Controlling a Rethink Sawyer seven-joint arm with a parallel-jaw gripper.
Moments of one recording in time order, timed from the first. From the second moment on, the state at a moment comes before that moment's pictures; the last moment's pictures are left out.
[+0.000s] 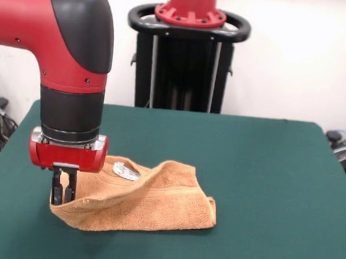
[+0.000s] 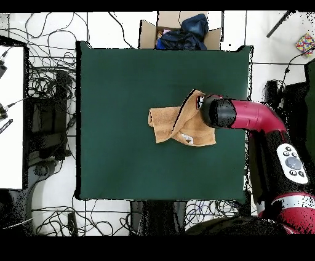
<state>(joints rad) -0.69 -0.51 0.36 1.42 -0.53 0.51 1.57</state>
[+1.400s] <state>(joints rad) -0.76 -0.36 0.43 1.16 -0.53 0.54 1.57</state>
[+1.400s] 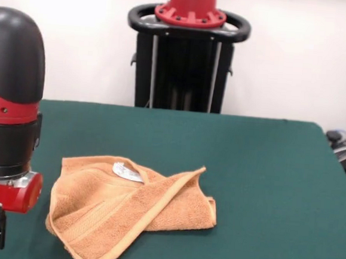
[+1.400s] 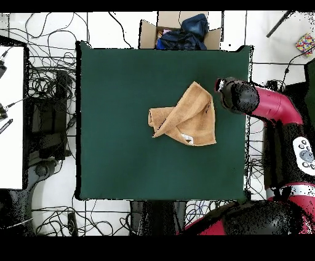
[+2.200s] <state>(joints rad) -0.71 -0.52 0.43 1.41 -0.53 0.54 1.57</state>
